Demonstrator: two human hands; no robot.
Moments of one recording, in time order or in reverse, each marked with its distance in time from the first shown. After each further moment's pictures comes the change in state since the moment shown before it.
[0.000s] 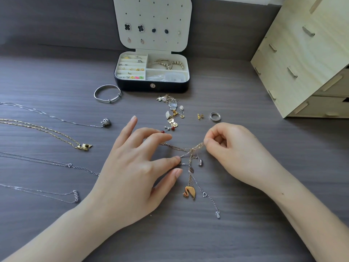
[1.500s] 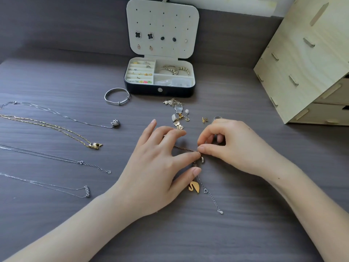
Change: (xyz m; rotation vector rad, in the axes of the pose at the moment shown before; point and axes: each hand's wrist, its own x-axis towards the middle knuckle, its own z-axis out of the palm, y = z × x) left_hand 0.012 0.008 0.010 -0.022 -0.096 -0.037; right_hand 0.017 -0.002 -0.008 -0.108 -0.085 -0.246
